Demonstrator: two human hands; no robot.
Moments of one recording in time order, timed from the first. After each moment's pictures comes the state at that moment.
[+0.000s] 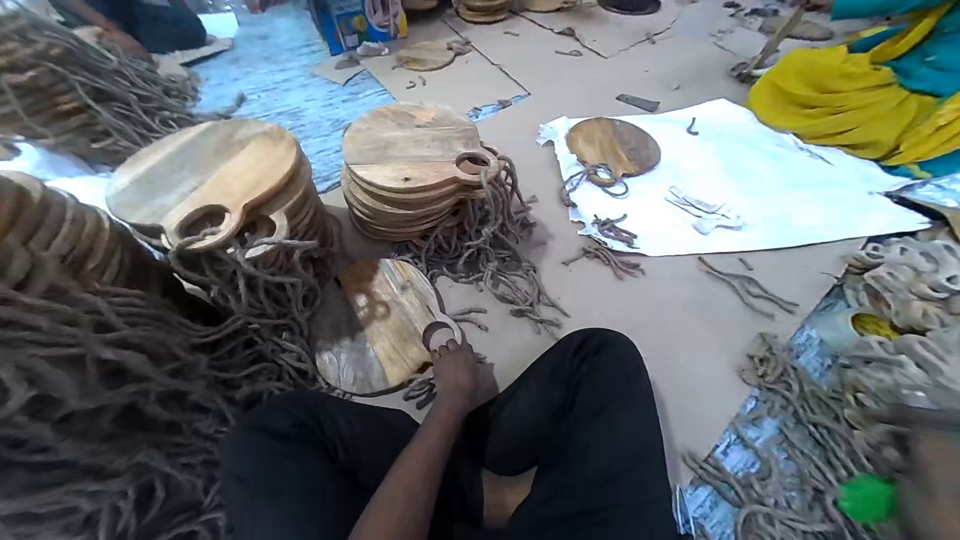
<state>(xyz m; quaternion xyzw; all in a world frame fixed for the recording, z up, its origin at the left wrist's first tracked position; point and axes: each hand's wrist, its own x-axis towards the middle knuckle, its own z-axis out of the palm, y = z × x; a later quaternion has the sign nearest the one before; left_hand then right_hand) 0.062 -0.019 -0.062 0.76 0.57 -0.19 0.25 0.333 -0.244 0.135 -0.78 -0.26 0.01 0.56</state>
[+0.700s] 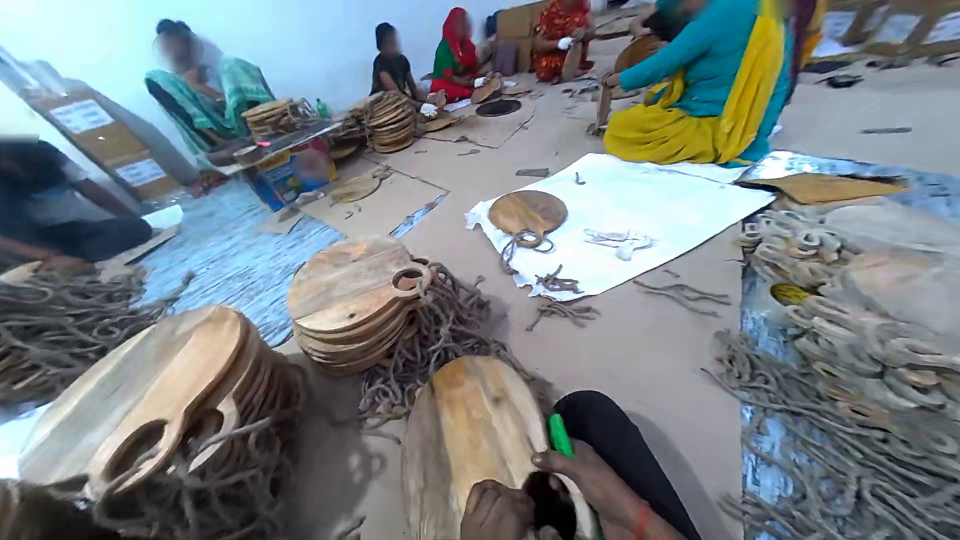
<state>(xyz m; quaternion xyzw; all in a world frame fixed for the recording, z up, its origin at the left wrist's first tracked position) 0.046 -0.073 -0.002 0.86 0.16 0.44 0.19 0.223 -0.134 0.018 -0.62 -0.10 0.56 0.53</state>
